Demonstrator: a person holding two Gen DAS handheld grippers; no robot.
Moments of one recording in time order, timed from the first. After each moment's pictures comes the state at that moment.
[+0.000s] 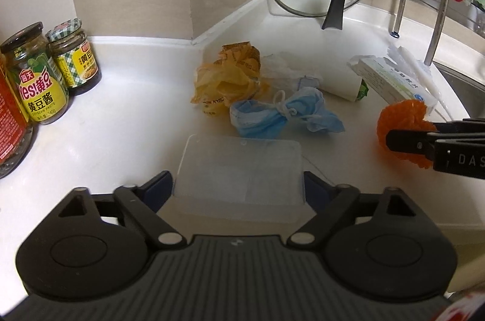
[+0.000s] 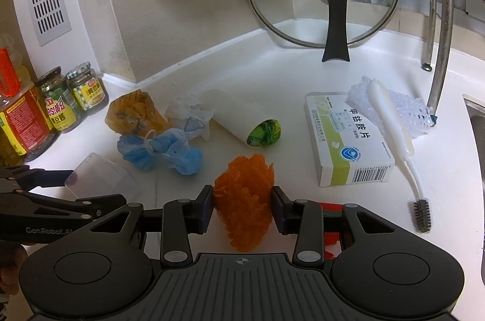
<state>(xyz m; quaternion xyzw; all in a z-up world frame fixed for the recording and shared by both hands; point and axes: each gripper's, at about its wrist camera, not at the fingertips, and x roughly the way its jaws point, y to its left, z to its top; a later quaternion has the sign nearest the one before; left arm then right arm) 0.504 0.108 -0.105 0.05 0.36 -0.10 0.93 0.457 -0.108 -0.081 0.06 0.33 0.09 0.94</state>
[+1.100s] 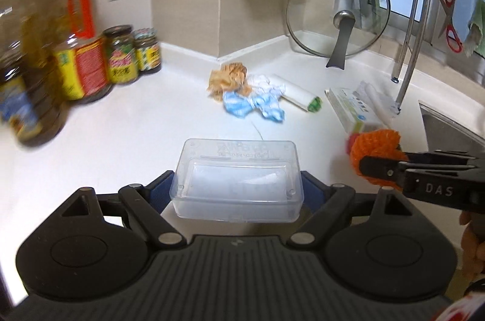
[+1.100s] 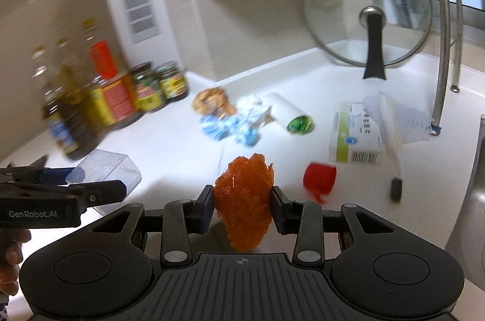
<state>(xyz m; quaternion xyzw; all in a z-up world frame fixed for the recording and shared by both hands) 0.319 0.045 -0.041 -0.04 0.31 0.03 0.95 0.341 -0.164 -0.043 0.04 0.30 0.26 0.92</state>
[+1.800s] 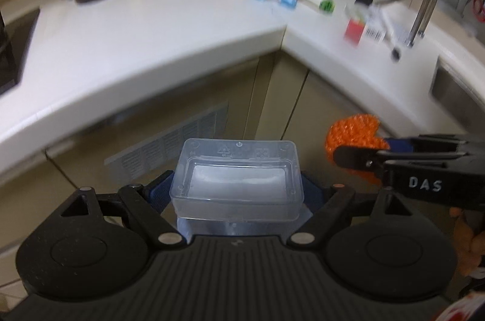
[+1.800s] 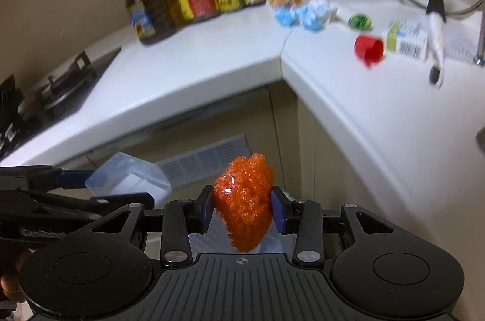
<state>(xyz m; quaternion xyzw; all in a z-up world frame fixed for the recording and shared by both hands) 0.189 -0.033 -0.132 -0.11 0.40 0.13 0.90 0.256 -0.194 -0.127 -0.04 0.40 0.39 0.83</state>
